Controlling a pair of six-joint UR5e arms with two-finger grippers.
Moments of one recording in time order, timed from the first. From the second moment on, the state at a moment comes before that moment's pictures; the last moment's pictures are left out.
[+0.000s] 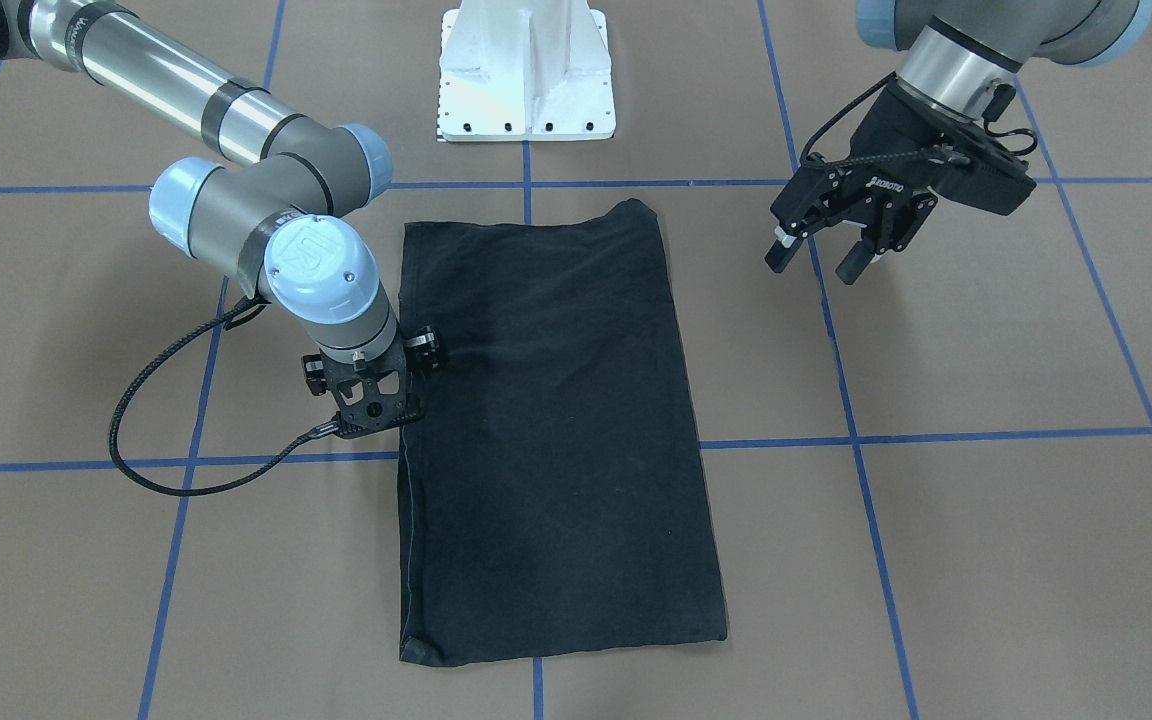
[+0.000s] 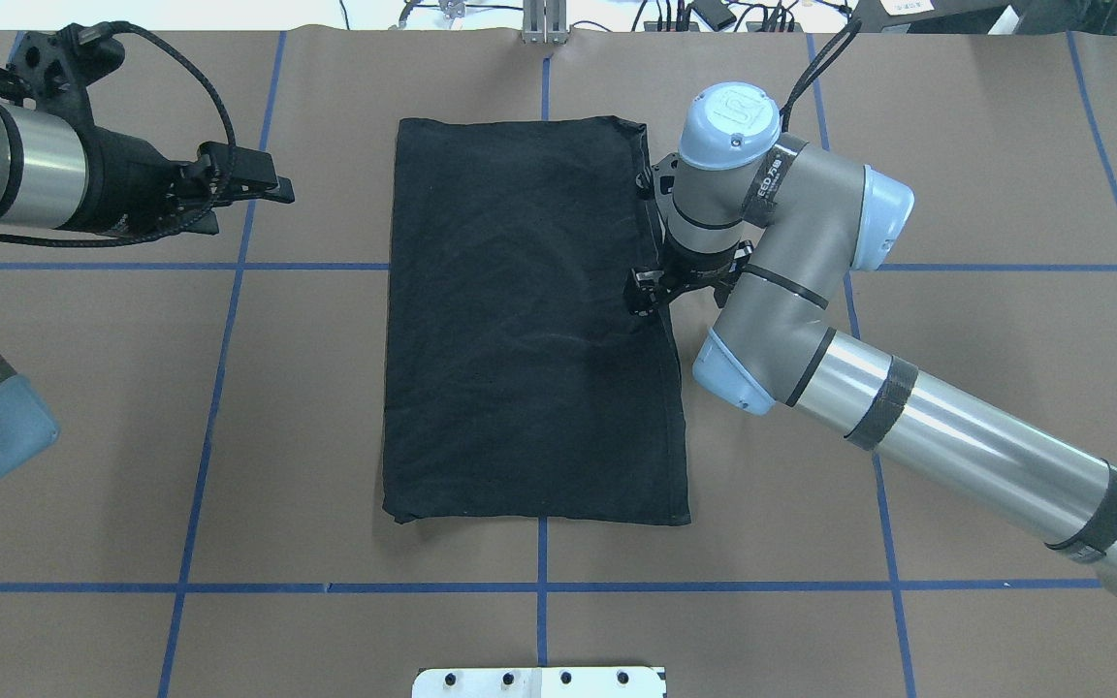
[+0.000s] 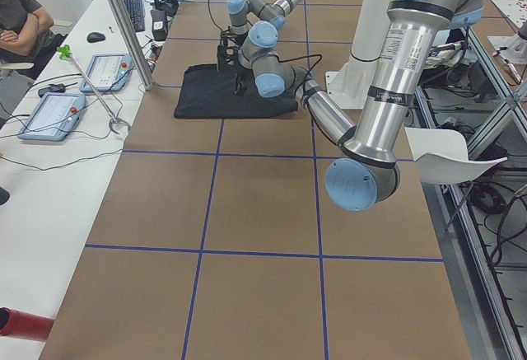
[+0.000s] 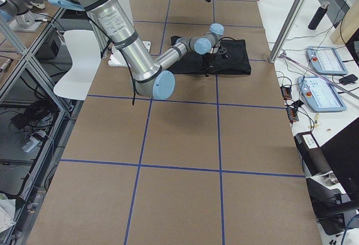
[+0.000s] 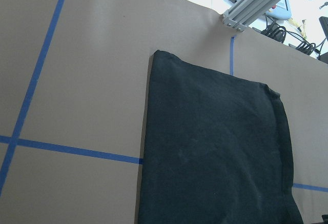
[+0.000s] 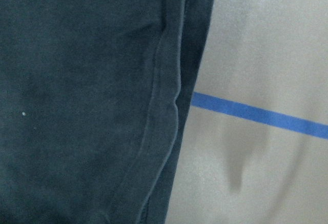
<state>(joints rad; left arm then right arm) -0.86 -1.85 -2.01 -2.06 -1.97 -1.36 0.70 -0.86 1.38 -1.56 2.10 0.74</state>
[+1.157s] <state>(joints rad) -0.86 -1.85 -2.01 -2.06 -1.99 -1.36 0.74 -0.89 1.46 -1.57 2.15 0.75</state>
